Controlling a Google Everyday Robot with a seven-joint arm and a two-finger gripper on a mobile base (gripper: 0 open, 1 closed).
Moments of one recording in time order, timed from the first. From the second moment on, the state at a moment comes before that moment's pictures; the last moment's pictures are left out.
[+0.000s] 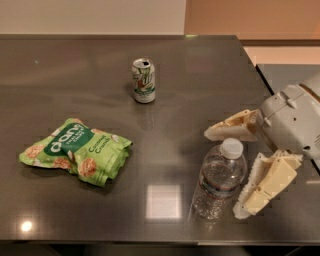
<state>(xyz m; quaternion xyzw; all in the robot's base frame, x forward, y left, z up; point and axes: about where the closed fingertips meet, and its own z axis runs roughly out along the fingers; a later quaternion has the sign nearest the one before) 0.335 -0.104 0.933 -0.68 0.63 0.30 0.23</state>
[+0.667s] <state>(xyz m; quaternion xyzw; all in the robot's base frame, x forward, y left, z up) 0.339 -0.095 0.938 -0.67 0.63 0.32 0.25</state>
